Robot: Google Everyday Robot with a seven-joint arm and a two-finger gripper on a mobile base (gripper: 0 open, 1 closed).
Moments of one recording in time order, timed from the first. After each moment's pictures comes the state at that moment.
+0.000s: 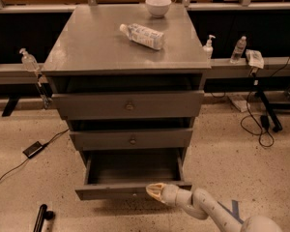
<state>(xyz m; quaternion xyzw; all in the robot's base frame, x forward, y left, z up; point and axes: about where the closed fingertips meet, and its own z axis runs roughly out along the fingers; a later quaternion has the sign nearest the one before) 0.589 -0.040 0.200 -0.44 0.65 0.32 0.53</state>
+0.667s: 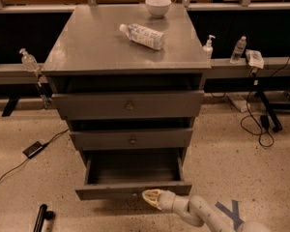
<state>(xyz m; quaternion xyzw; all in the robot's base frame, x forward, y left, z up) 0.569 -0.021 0.178 -0.43 0.64 0.34 0.54</state>
